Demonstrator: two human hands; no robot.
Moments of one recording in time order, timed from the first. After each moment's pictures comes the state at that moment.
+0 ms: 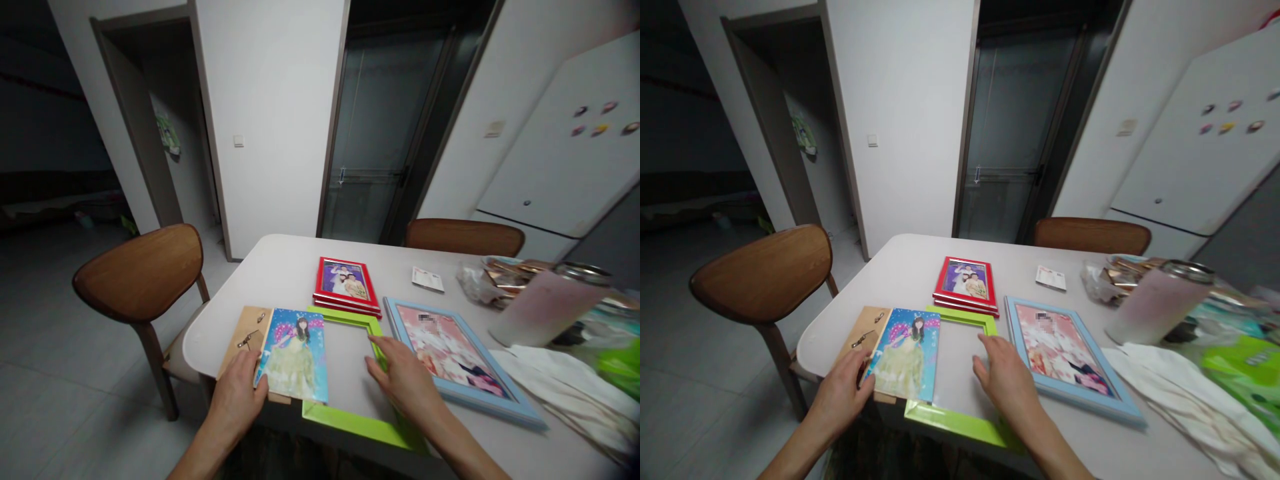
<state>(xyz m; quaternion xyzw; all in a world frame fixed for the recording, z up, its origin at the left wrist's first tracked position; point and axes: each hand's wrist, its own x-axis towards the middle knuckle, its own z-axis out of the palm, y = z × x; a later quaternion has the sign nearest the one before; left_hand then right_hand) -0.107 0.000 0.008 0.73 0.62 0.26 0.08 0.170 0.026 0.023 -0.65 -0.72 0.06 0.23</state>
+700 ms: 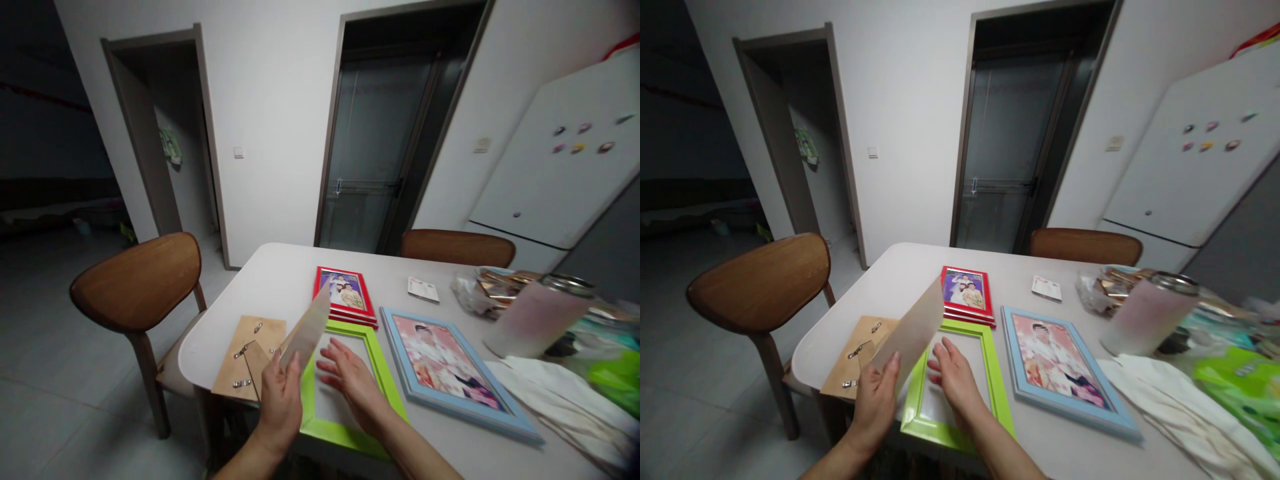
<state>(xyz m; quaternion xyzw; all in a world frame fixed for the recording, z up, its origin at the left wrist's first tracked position) -0.022 0.000 0.044 0.56 0.44 0.59 0.37 0.092 0.025 0.041 -0.48 -0.38 0.60 0.52</state>
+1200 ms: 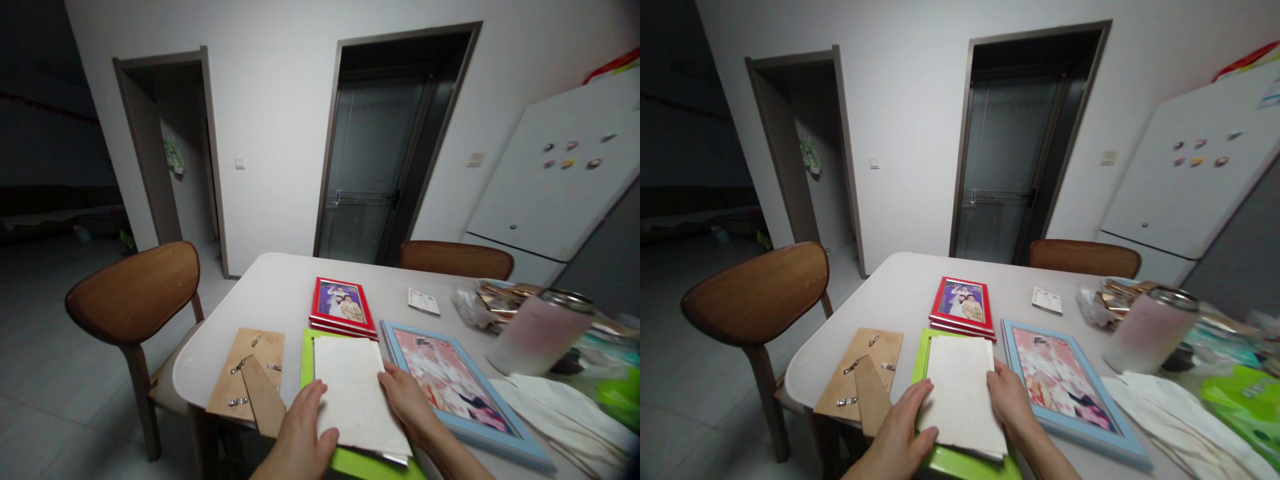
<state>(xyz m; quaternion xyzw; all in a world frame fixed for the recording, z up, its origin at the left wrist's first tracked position) -0.017 -0.004 0.004 0.74 0.49 0.35 0.30 0.179 0.045 0.018 -0.62 -0.52 0.41 0.42</state>
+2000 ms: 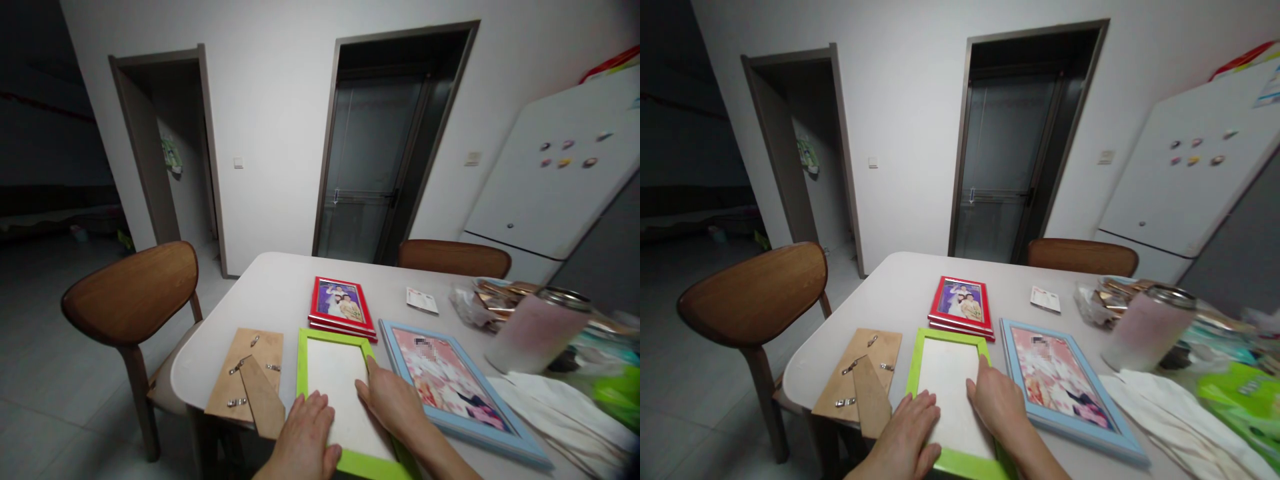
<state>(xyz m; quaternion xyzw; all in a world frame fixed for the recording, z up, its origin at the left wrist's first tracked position) -0.014 -0.007 0.012 0.85 0.44 0.20 0.22 0.168 0.048 0.018 -0.72 -0.69 0.02 0.07</state>
